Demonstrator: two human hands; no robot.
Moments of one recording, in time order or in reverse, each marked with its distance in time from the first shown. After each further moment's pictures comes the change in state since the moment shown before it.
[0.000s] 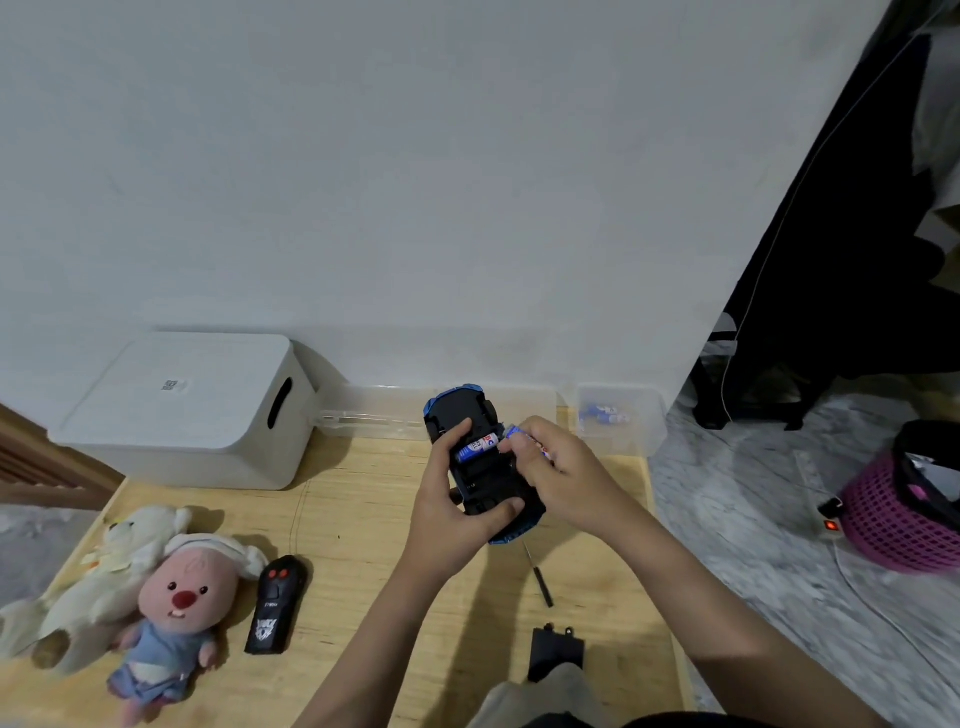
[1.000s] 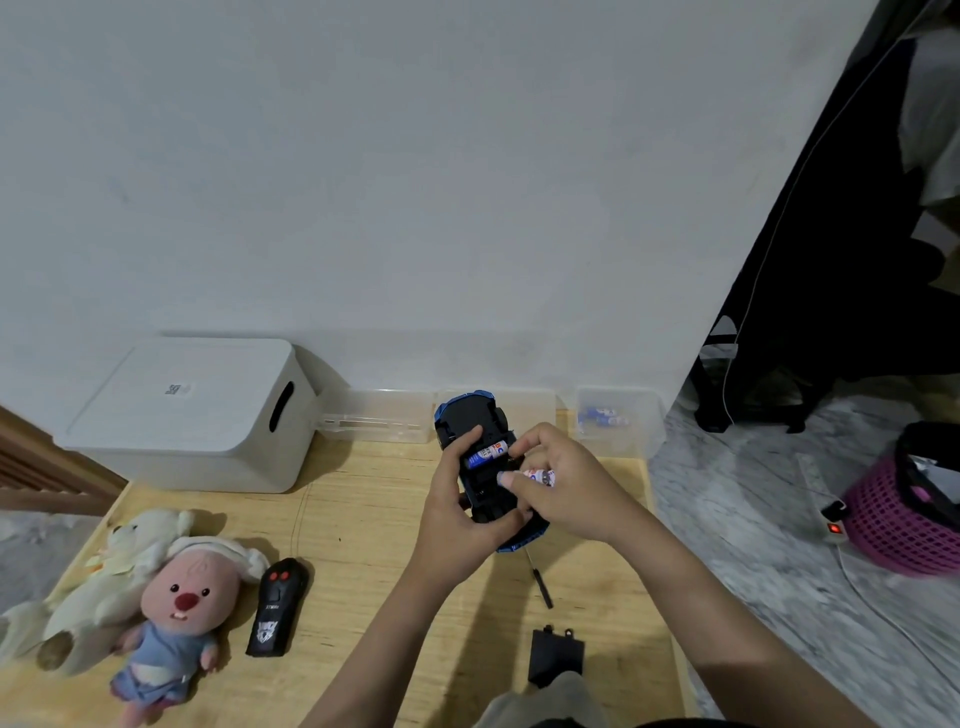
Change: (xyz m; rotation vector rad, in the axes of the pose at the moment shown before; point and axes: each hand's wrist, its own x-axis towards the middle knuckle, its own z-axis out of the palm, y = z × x) left_hand -0.004 0.001 0.009 -0.014 -0.028 0.017; right_hand -0.011 -0.007 -0.005 -0.038 -0.058 0.118
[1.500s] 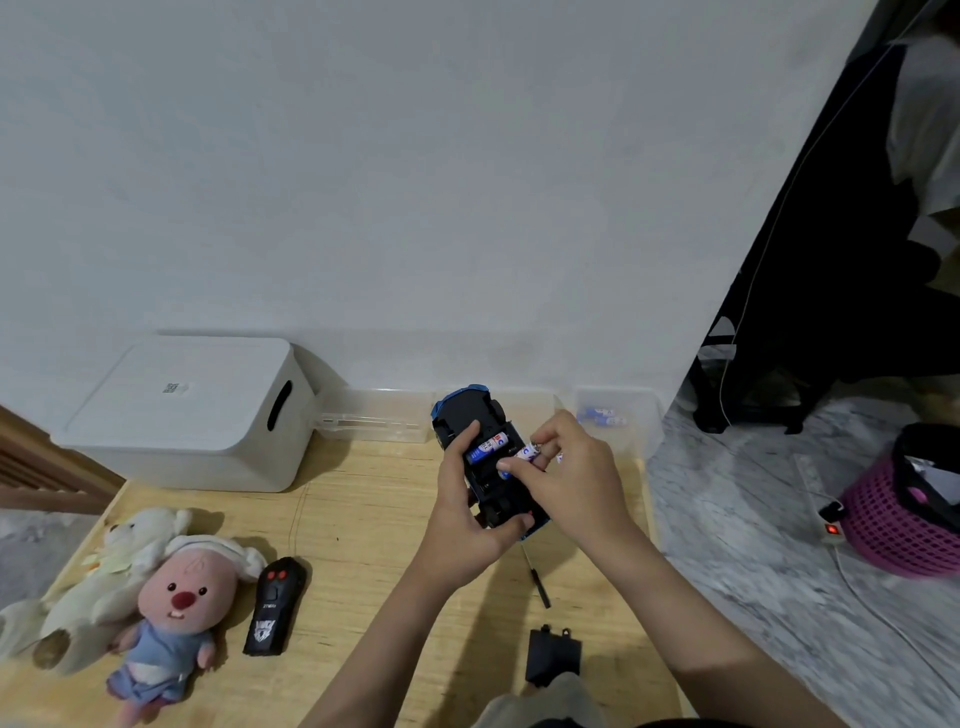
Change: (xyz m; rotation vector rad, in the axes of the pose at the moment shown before) left_hand 0.001 -0.007 0.002 0.032 -0.090 -0.025; right_hand 0.009 0.011 0.012 -0.226 0.507 -0.067
